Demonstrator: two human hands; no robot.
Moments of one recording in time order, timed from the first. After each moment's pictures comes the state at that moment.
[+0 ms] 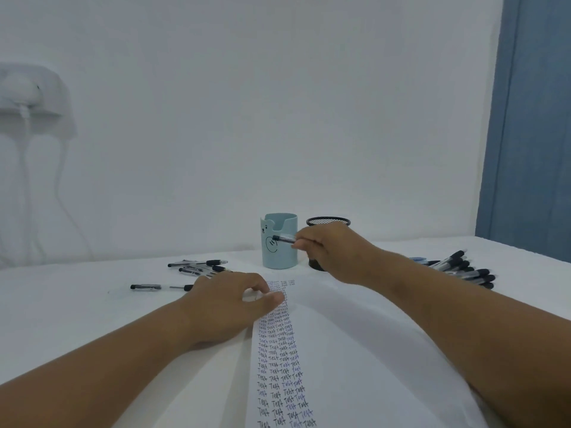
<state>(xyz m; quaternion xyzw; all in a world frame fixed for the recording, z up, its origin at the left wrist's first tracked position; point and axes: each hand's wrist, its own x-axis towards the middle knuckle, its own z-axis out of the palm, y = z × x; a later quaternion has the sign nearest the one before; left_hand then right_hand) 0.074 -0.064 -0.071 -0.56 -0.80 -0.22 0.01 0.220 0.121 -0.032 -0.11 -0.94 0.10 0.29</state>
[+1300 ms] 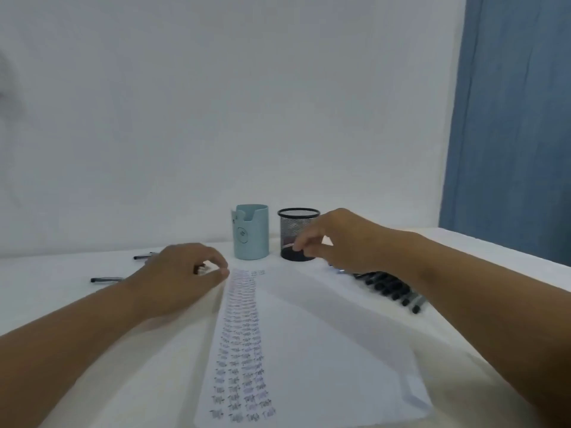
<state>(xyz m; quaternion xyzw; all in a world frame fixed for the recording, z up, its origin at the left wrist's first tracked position) 0.061 -0.065 -0.059 -0.55 -0.77 -0.32 0.05 0.287 0.126 -0.013 -0.15 -0.97 0.07 0.20</state>
